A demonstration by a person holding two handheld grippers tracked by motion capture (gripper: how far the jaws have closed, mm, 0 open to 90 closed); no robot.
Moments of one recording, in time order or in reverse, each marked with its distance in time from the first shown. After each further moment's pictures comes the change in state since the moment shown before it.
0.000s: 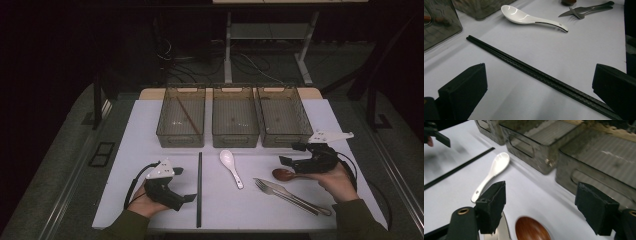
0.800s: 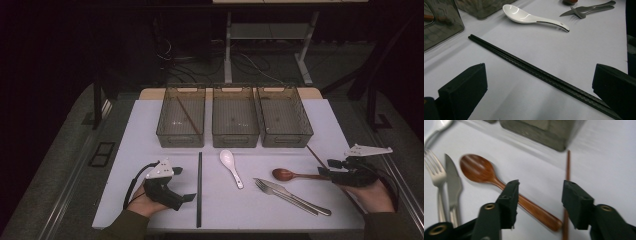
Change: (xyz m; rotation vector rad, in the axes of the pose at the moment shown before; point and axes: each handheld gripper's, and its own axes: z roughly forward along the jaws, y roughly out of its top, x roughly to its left) left arm 0.001 0.000 -0.001 0.001 0.005 -0.003; right arm -0.049 -0.065 -0.057 0.144 -0.206 0.117
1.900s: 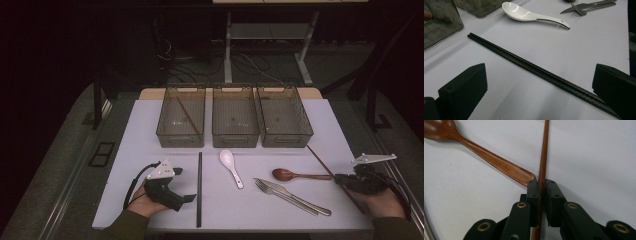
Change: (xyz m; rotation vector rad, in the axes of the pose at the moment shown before) left arm -0.001 0.000 0.001 0.017 0.004 0.009; right arm -0.025 -0.032 0.002 0.167 -0.061 0.045
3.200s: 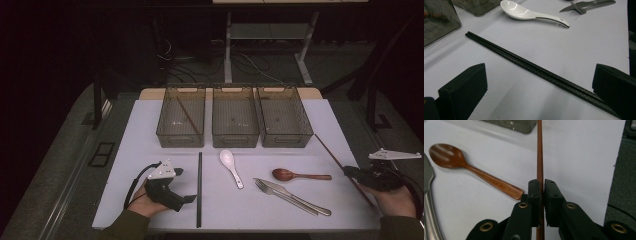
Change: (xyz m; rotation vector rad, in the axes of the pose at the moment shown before) left arm 0.000 0.000 0.002 0.006 -0.006 0.000; right arm -0.015 0.004 -0.030 -0.158 0.002 0.050
